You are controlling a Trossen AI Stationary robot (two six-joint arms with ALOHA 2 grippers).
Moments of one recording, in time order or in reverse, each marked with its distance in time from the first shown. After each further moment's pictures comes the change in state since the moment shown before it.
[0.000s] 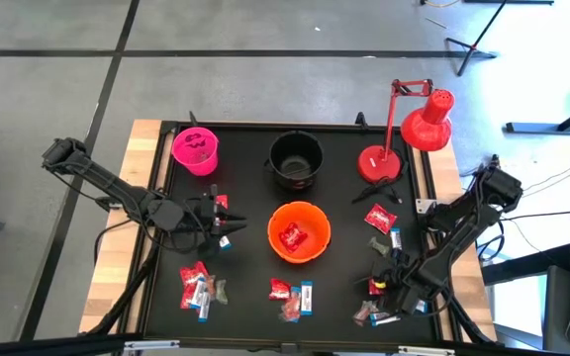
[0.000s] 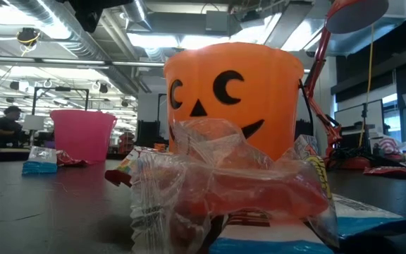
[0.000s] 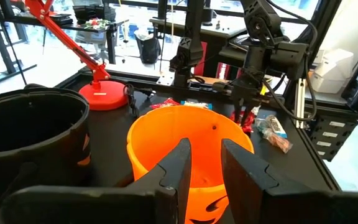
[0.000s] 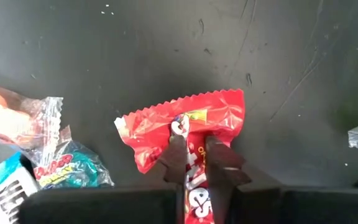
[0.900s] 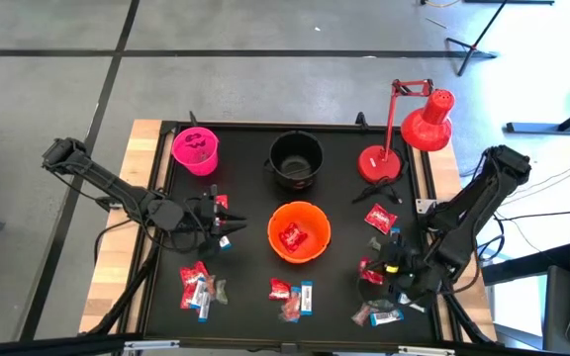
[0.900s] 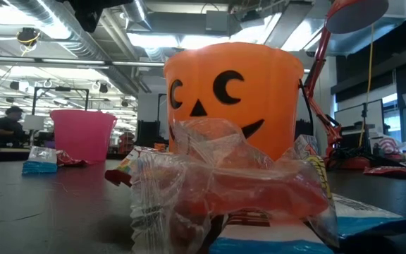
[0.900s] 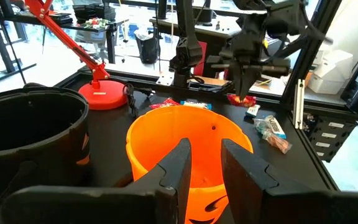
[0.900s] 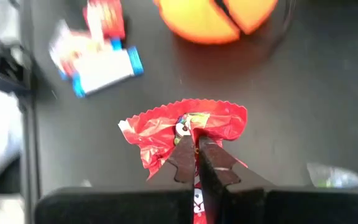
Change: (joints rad) left arm 0.000 0.000 0.000 0.001 0.000 -0.007; right arm 0.001 -0.321 -0.002 0.027 0.438 -0.093
